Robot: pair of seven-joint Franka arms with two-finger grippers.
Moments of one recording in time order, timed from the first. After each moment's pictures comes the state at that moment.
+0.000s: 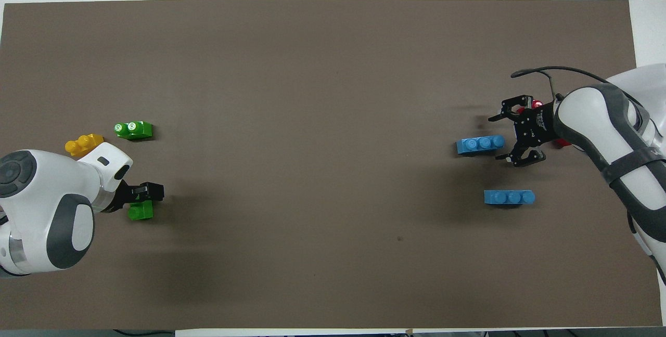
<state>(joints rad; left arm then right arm) 0.05 -0.07 -0.04 -2.46 -0.01 2.28 -0.10 -0.04 0.33 -0.08 -1.99 0.55 2.08 1.09</state>
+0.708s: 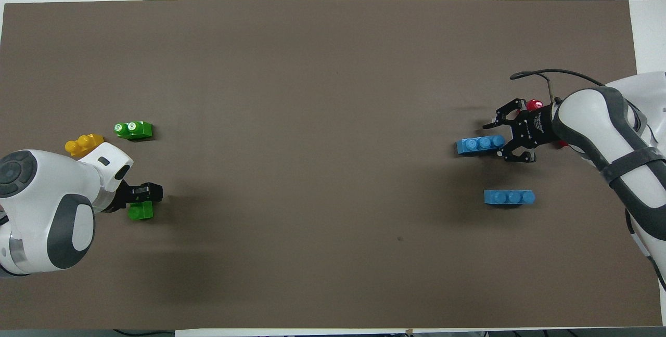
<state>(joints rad) 0.05 -0.07 -0.04 -2.46 -0.01 2.28 -0.10 -0.04 0.33 -0.08 -2.00 0.61 2.09 1.03</state>
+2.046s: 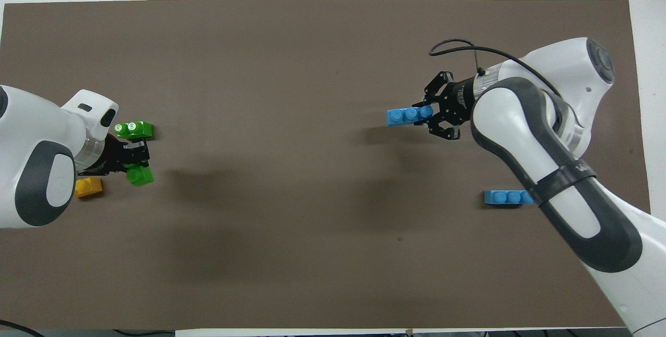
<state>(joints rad) -0.03 0.01 -0.04 -2.12 -0.01 2.03 -0.42 0.22 0.32 0.08 -1.86 0.62 2.26 1.42</state>
